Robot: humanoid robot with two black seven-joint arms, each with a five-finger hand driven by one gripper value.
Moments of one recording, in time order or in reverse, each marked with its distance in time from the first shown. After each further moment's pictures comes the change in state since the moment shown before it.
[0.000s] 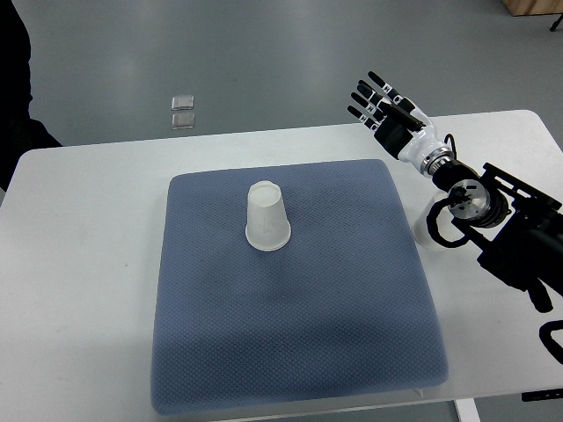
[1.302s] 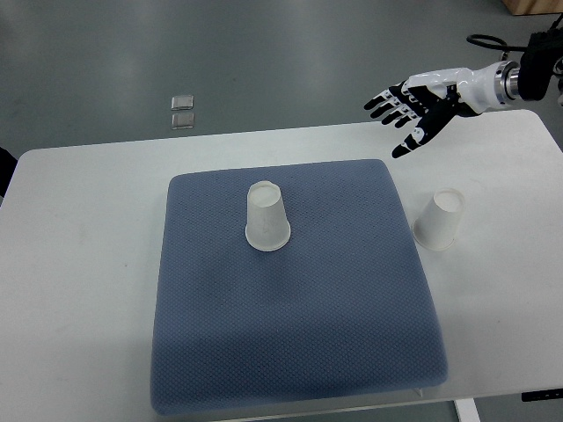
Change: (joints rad) left arm -0.003 0.000 0.000 -0.003 0.002 -0.002 0.001; right arm 0.932 -0.462 -1.321 0.444 -0.476 0.188 -0.106
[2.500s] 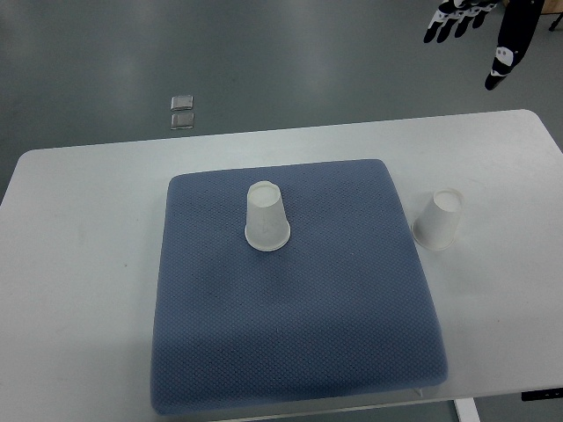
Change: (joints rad) left arm -0.004 0.000 -0.001 0.003 -0.002 0.002 -0.001; right arm 0.585 0.003 -0.298 0.203 -0.232 0.141 -0.096
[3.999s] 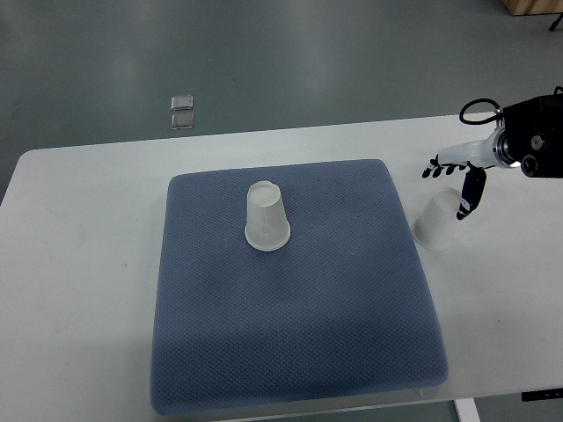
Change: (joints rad) left arm 0.000 0.000 -0.002 0.000 -0.001 0.002 0.000; right arm -0.665 0.132 0.001 -0.094 -0.029 -0.535 -0.058
